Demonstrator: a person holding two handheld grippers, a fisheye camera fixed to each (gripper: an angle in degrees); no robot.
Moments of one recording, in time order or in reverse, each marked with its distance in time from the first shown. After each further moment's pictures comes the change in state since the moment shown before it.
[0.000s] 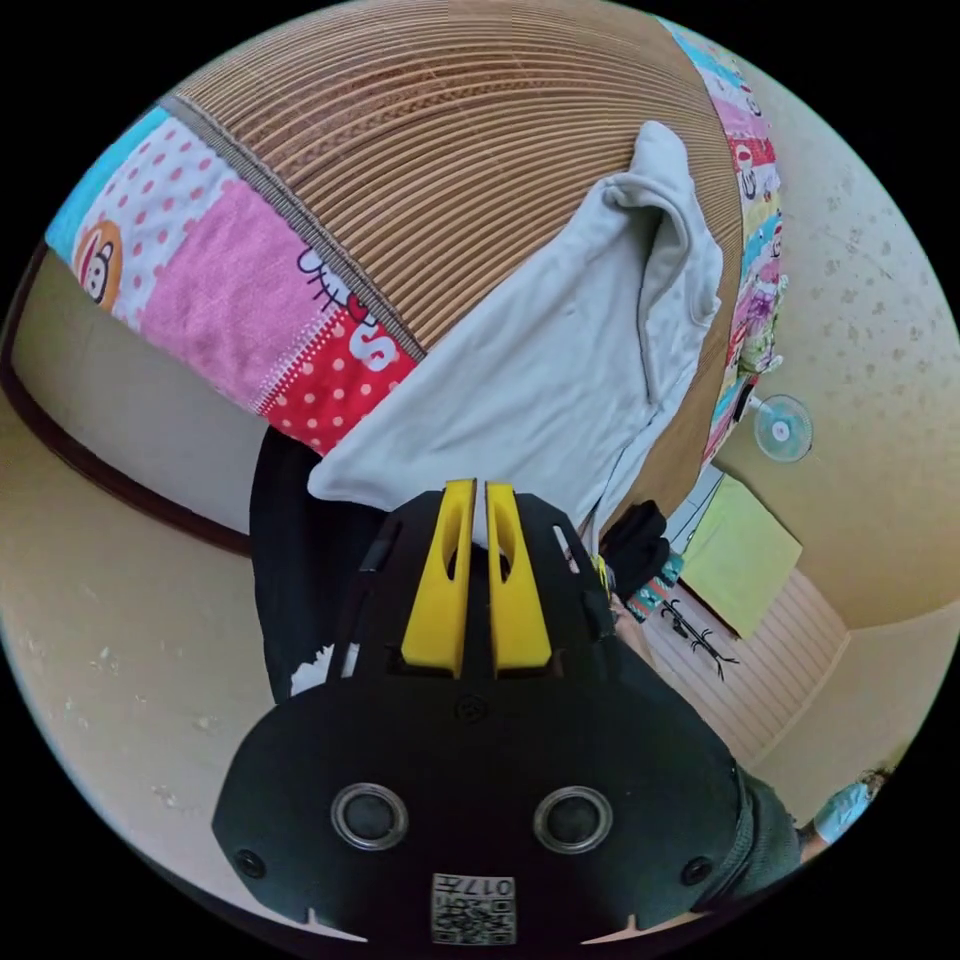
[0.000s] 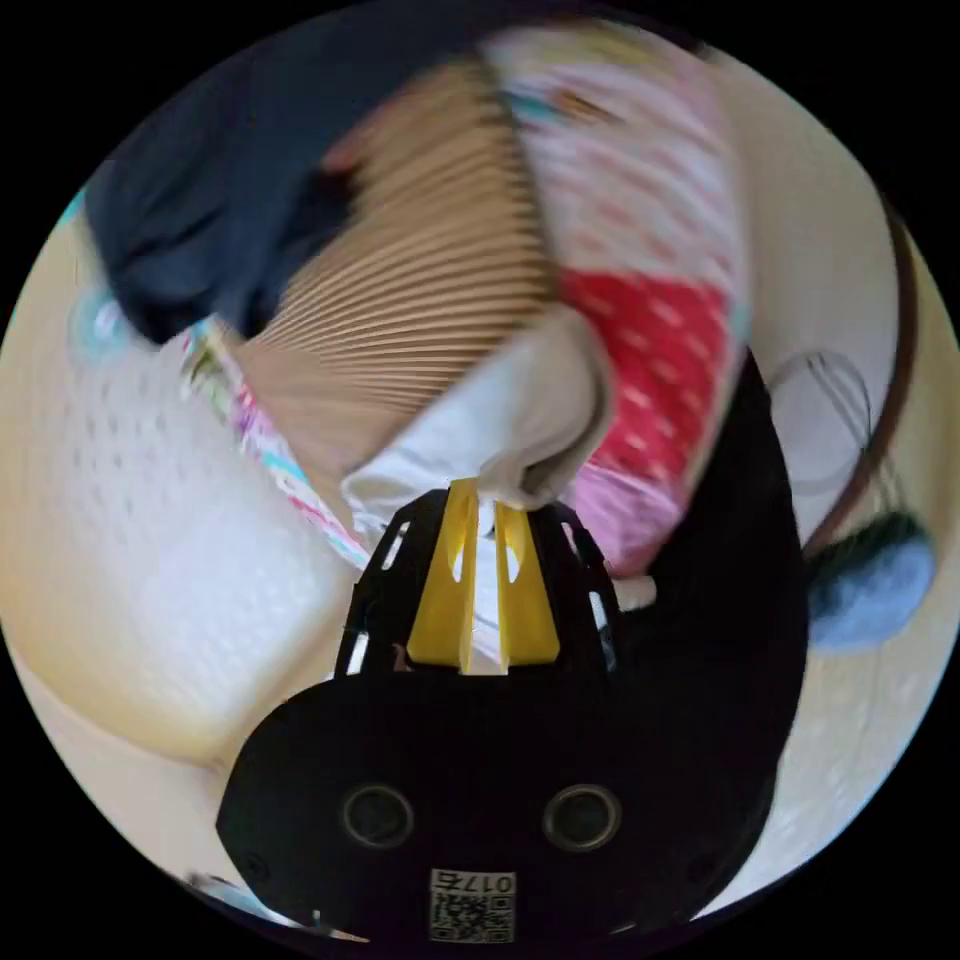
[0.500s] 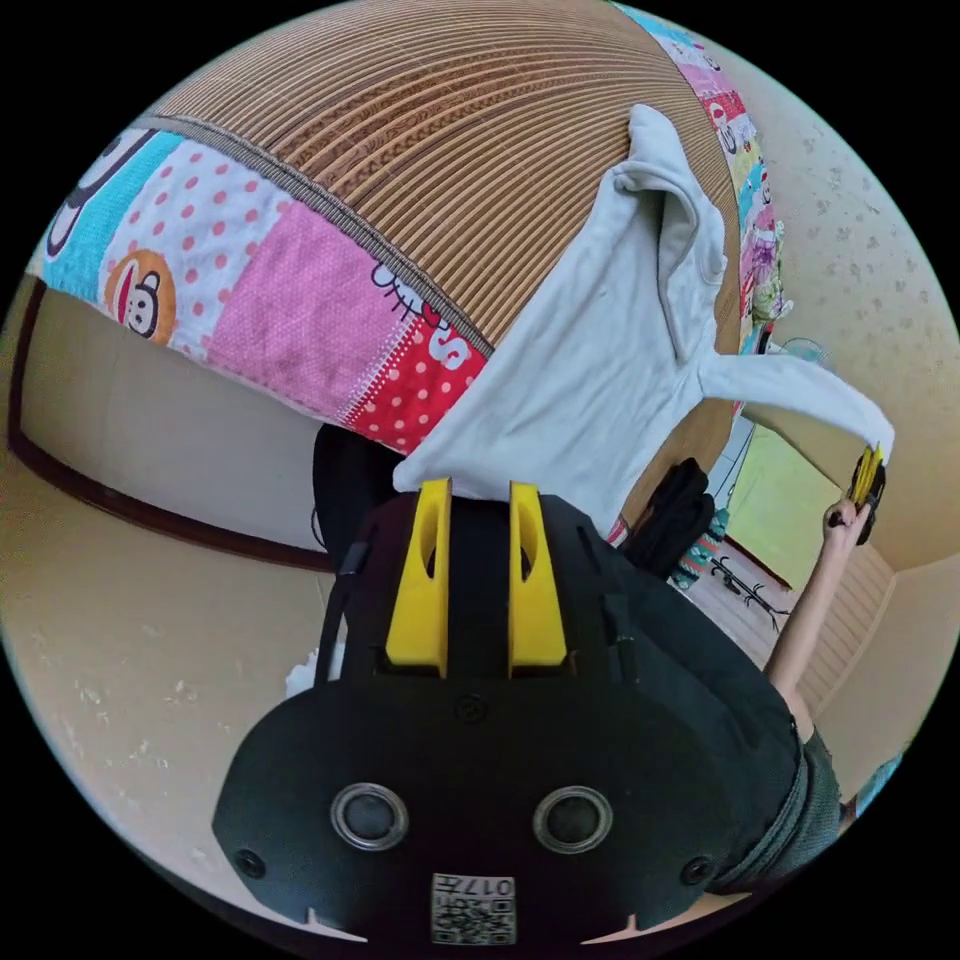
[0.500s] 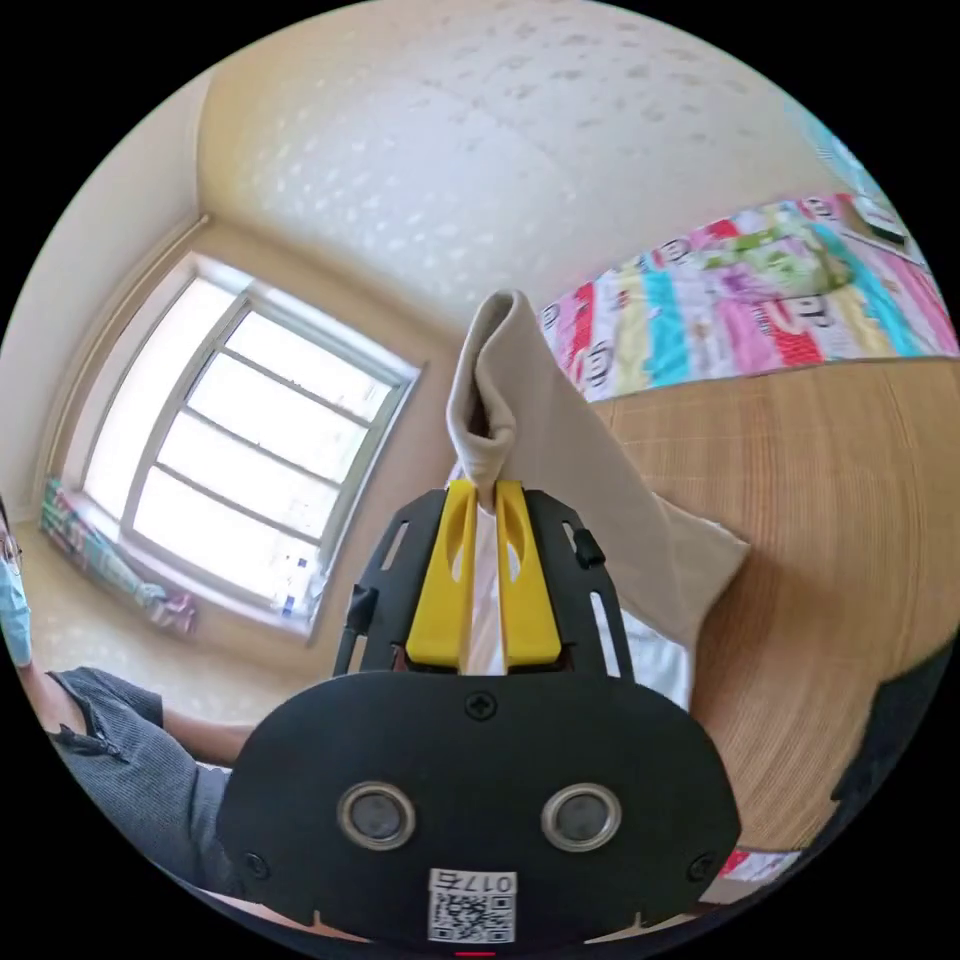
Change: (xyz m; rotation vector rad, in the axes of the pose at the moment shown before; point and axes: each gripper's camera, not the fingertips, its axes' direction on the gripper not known) left arm -0.045 0.012 -0.030 -0.072 -0.146 0.147; right arm -0.341 0.245 0.181 -0.356 -0.029 -1.416
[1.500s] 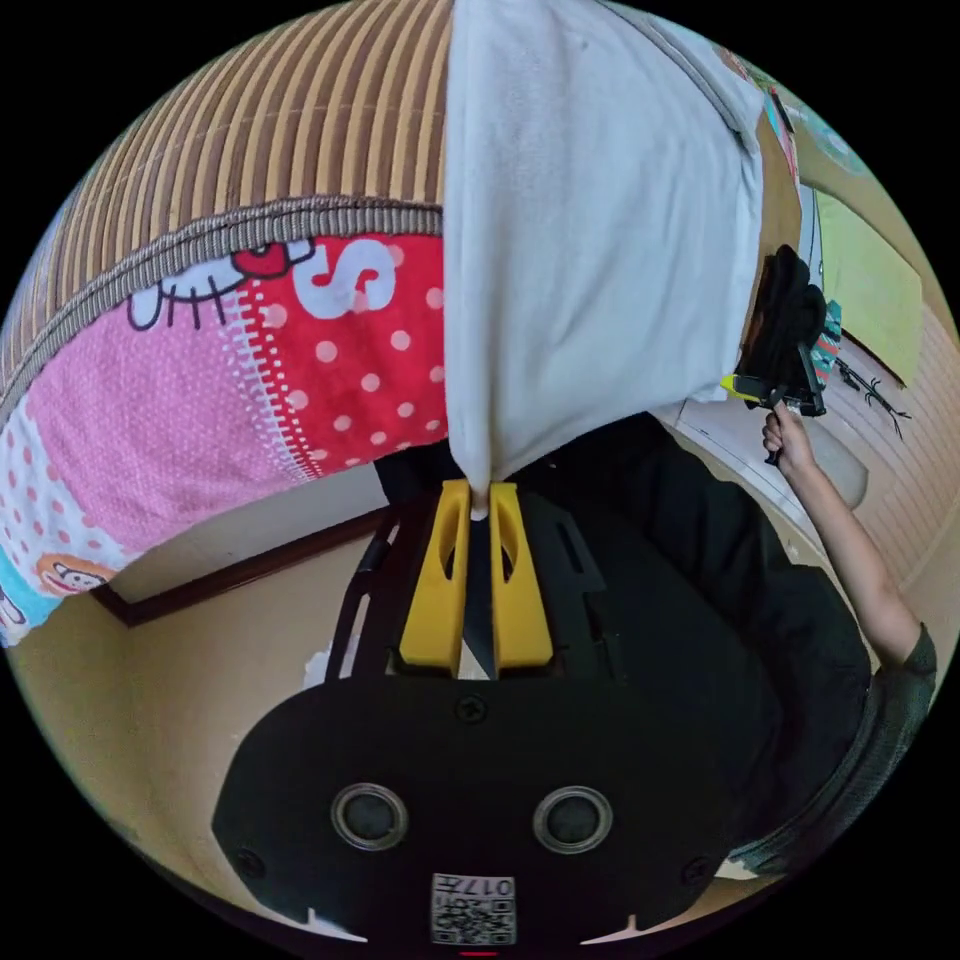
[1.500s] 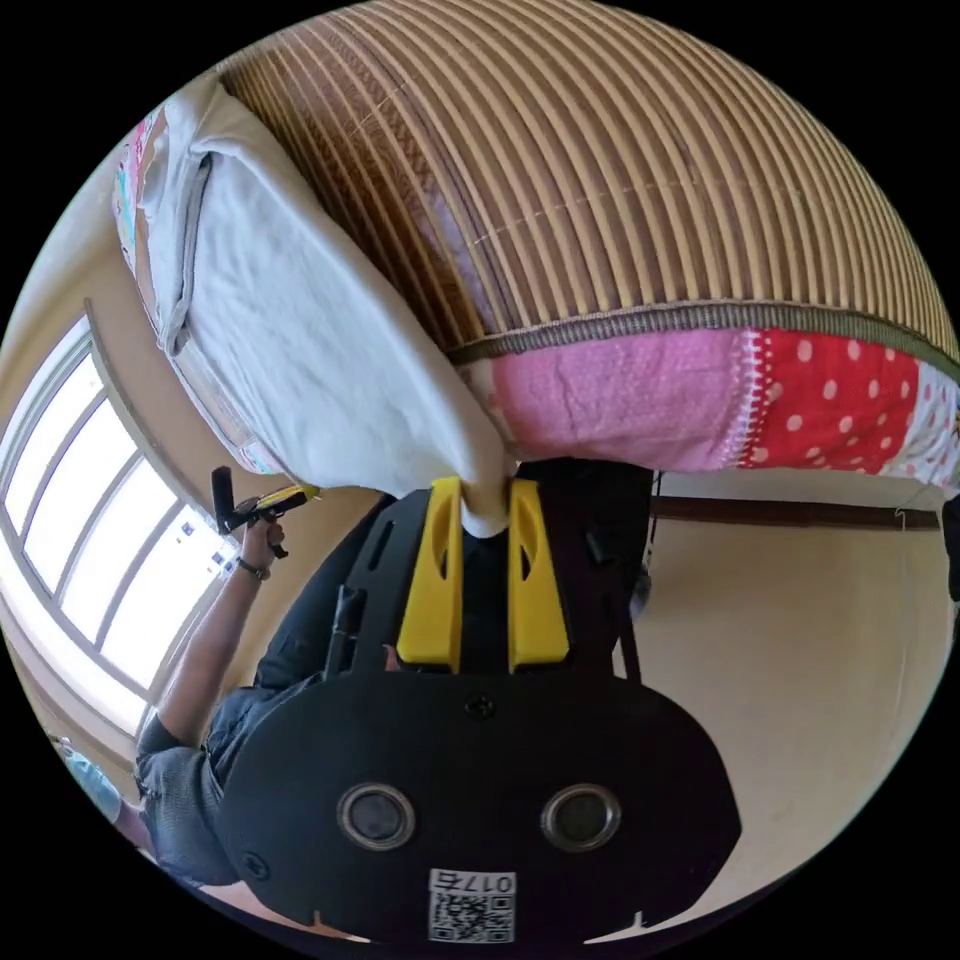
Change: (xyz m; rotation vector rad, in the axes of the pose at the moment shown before) left arm -0.039 -0.055 0.054 -0.454 -0.332 0.418; right arm 0.291 0.380 0.101 -0.782 0.243 0.832
